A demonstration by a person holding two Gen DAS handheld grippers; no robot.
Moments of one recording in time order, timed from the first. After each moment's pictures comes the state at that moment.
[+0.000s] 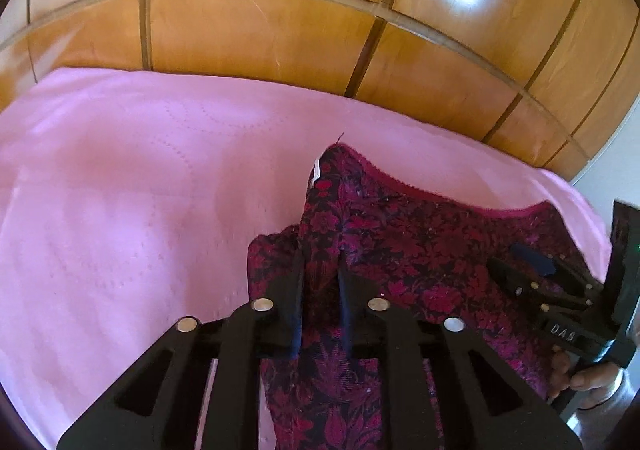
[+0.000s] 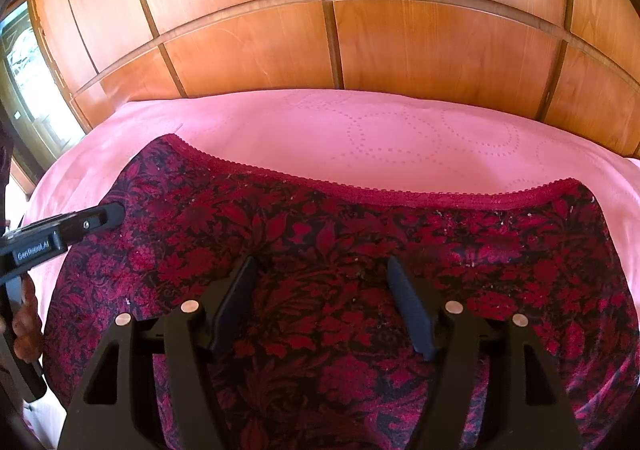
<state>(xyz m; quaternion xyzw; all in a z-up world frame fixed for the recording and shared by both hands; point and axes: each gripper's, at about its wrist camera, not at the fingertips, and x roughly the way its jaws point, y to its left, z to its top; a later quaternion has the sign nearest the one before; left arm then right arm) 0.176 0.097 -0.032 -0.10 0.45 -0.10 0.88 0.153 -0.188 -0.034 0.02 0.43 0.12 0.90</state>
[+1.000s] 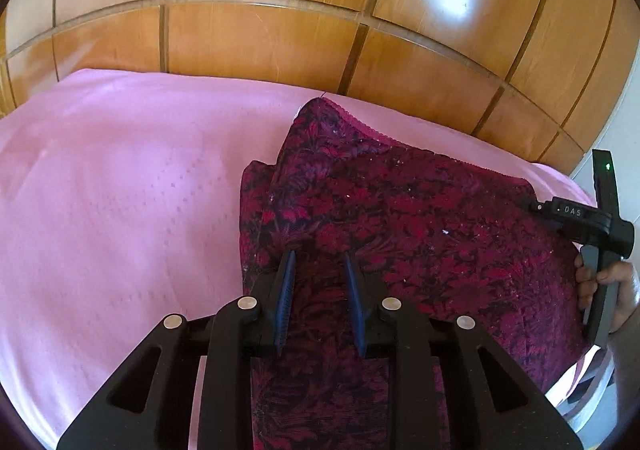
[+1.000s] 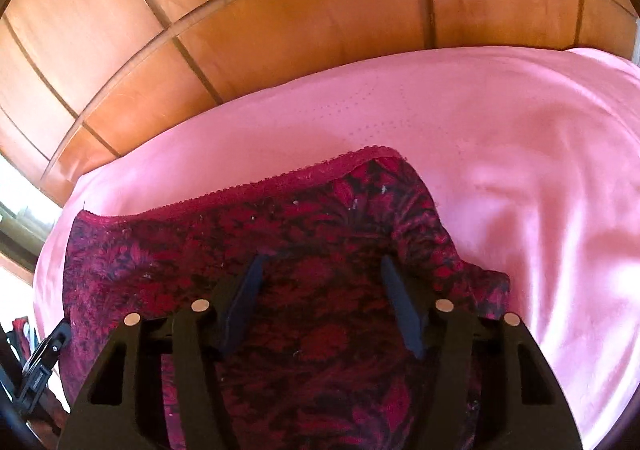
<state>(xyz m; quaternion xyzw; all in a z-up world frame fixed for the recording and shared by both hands) 0.092 0.075 -0.041 -0.08 0.40 -0.09 0.91 0.169 -0.335 -0.044 0.16 0.46 0.04 0.87</state>
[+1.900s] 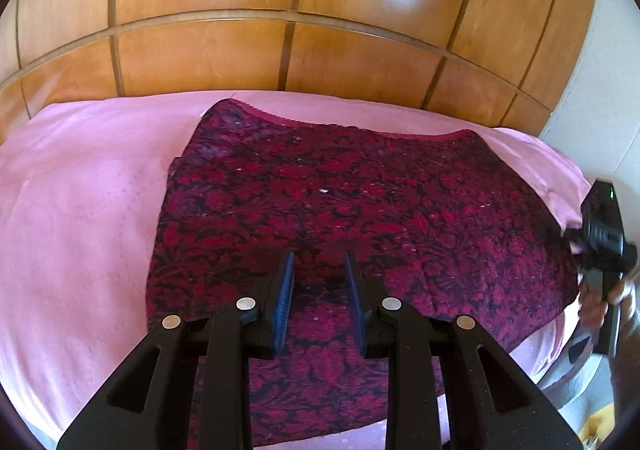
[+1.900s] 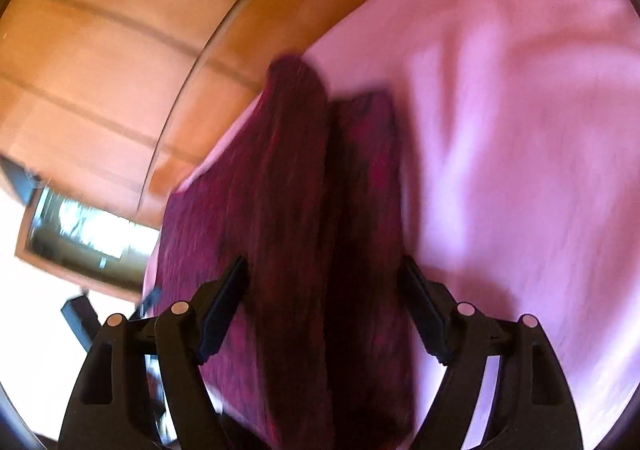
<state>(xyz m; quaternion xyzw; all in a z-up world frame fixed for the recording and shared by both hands) 0.049 0.013 -0.022 -0.03 0.40 -0.15 0.90 0.054 -0.419 -0.078 0.35 0.46 0.18 0.80</state>
